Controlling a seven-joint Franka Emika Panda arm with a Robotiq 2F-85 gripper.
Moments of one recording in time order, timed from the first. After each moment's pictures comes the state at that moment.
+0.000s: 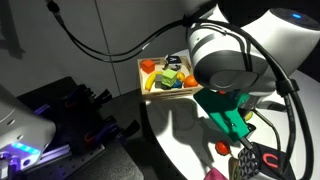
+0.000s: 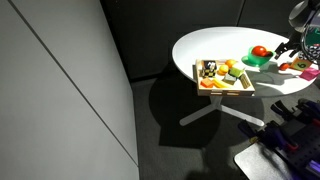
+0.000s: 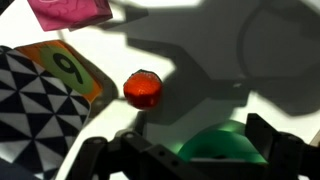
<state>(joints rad) -0.63 0.55 -0.04 -2.08 0.15 2.68 -0.48</state>
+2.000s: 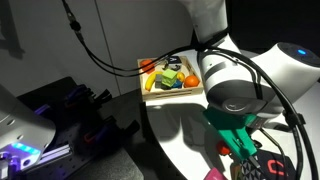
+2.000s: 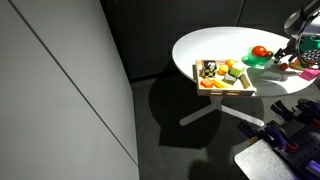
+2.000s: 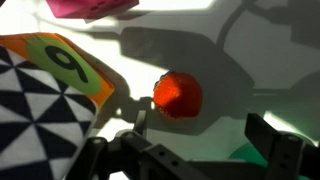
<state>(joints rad) -0.63 0.72 -0.08 -1.92 0.14 2.67 -0.47</state>
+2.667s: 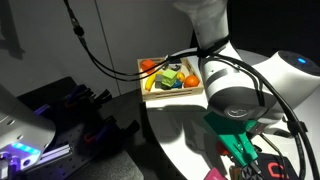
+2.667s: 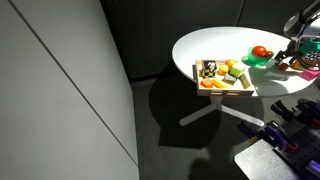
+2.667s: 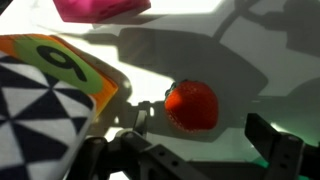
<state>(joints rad) -0.63 0.77 -0.10 -1.88 0.13 2.65 -0.47</state>
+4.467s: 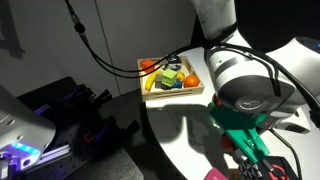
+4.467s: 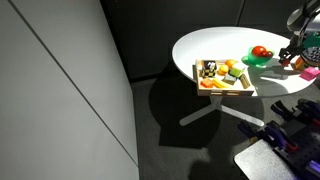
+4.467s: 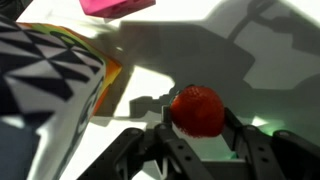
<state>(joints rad) -0.63 0.72 -0.10 -1.87 0.12 2.59 -0.47</state>
